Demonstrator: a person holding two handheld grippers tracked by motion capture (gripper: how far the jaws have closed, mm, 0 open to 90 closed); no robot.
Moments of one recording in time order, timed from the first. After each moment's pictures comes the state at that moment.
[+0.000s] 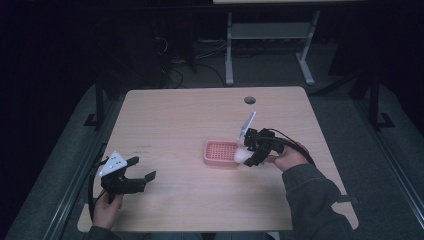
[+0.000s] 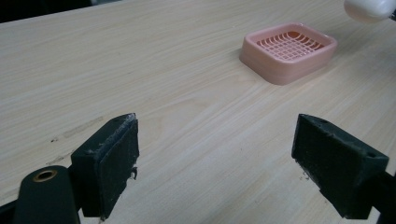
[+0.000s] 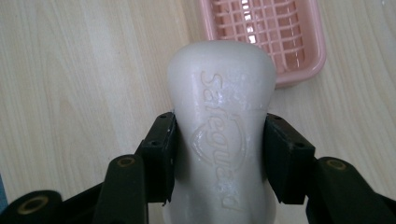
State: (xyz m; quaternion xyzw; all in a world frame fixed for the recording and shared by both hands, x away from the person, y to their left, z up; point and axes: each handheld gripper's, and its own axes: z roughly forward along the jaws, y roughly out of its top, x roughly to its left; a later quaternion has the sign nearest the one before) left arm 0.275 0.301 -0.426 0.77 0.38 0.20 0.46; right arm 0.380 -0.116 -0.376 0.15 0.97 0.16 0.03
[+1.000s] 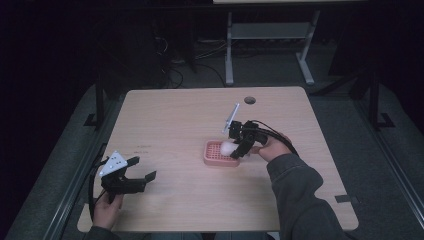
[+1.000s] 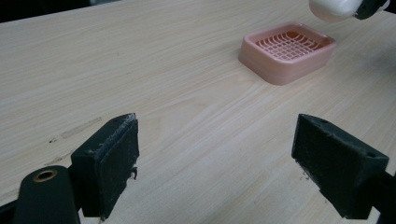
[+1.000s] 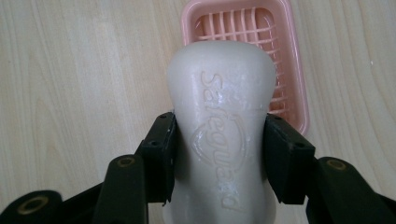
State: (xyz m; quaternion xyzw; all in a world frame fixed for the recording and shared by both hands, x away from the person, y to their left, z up) left arm 0.275 0.301 -0.426 0.77 0.38 0.20 0.46; right arm 0.408 -0.078 -0.375 0.13 0.98 0.17 0.02
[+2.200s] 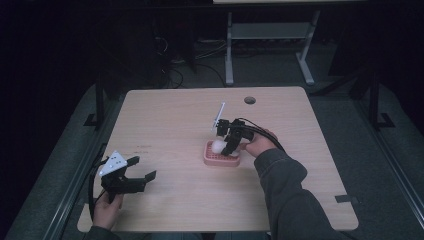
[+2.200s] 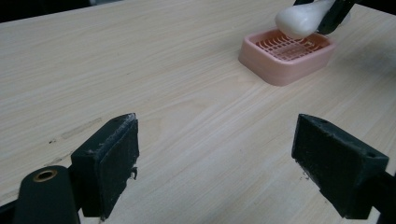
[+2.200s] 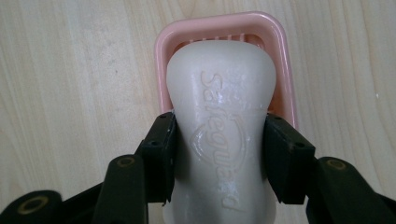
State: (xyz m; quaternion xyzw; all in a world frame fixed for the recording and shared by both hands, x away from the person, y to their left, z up) left arm 0.275 0.301 -0.426 0.77 0.38 0.20 0.47; right arm 0.433 -0.046 -0.393 0.12 0.98 0.15 0.01
